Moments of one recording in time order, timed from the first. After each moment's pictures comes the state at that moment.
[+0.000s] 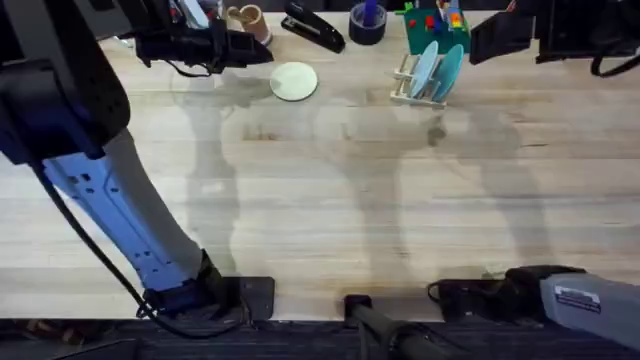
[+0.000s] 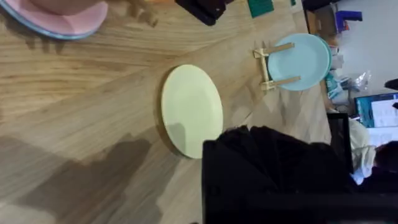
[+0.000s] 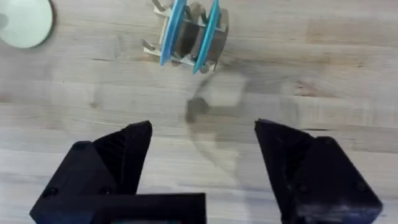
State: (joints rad) left arm 0.24 2.15 1.58 -0.75 1.13 0.25; right arm 0.05 1.36 1.45 -1.11 -0.03 0.03
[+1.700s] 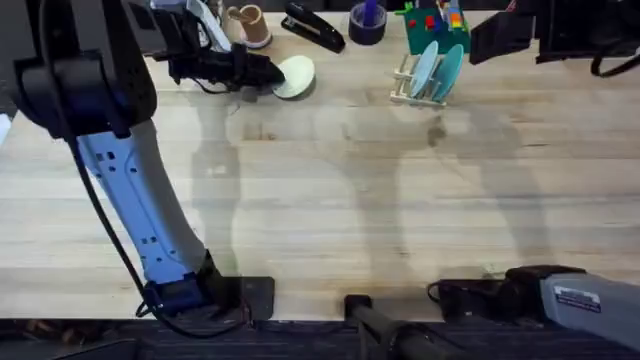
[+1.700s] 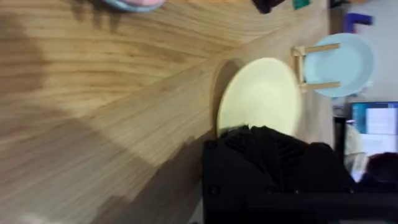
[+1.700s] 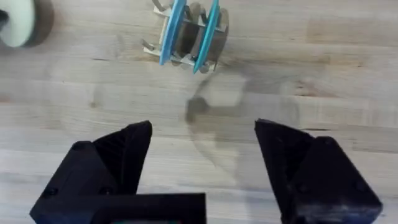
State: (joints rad) left arm 0.19 2.32 1.59 -0.61 1.10 0.15; right arm 0.05 1.36 1.45 -1.12 -0.03 0.03
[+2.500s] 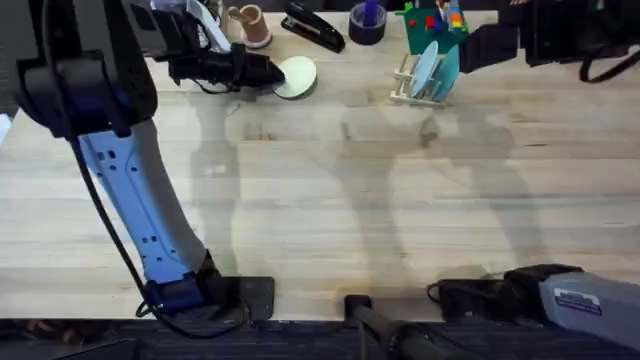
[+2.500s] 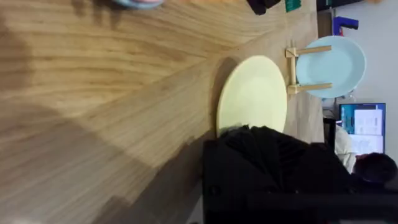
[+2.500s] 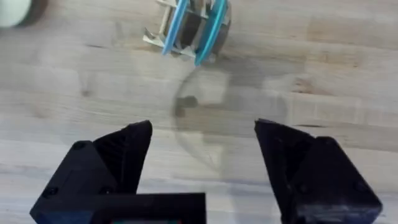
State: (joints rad) left arm 0.20 2.34 1.60 -0.62 1.12 0.14; right arm 0.13 1.36 1.45 -1.14 0.05 0.03
